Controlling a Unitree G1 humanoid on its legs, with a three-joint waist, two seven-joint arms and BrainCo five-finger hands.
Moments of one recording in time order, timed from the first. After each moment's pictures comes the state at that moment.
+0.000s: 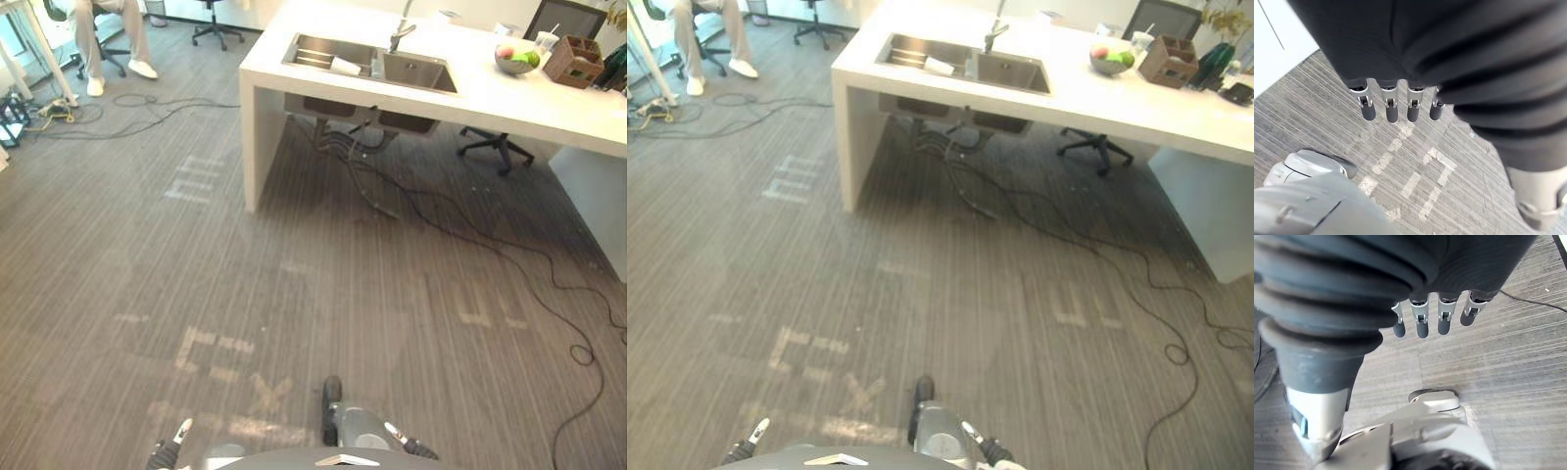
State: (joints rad) left arm 0.17 0.07 0.26 1.06 -0.13 -0.07 0.12; right arm 0.14 -0.09 -0.22 1.03 0.13 0.02 0.01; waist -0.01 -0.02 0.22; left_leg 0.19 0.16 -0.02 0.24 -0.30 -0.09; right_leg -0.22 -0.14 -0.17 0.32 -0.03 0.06
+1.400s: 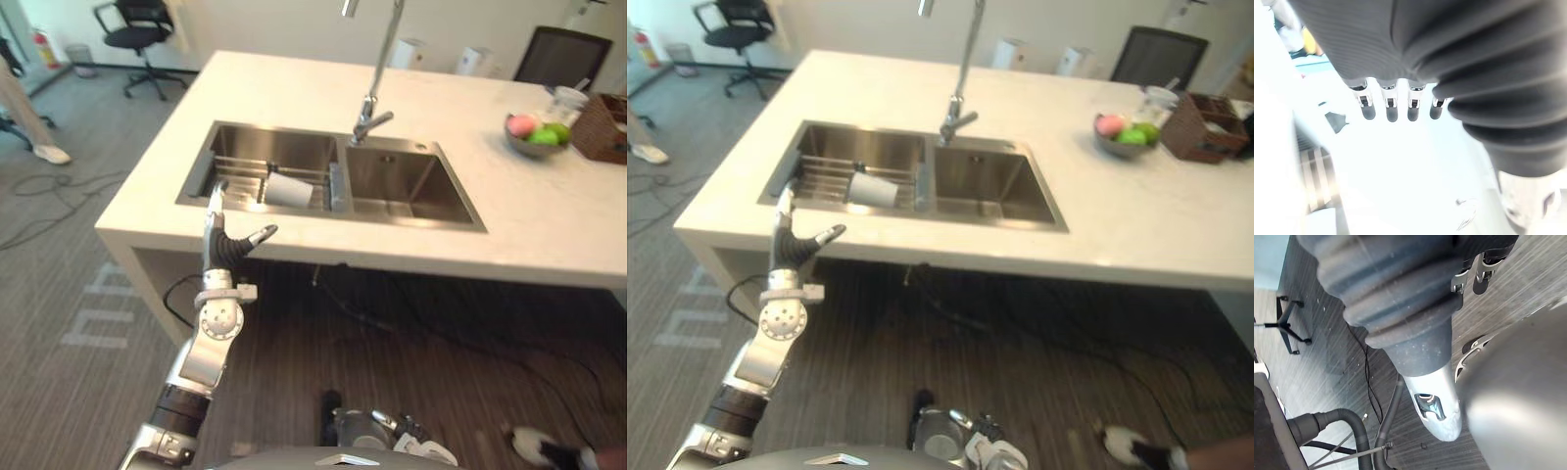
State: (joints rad) left arm -0.12 0.10 -0.21 -0.07 0.36 -0.11 0.50; right arm 0.13 -0.06 -0.23 0.95 0.20 0.06 0.08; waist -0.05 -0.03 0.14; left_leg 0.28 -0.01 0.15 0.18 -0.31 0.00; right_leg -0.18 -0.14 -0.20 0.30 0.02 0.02
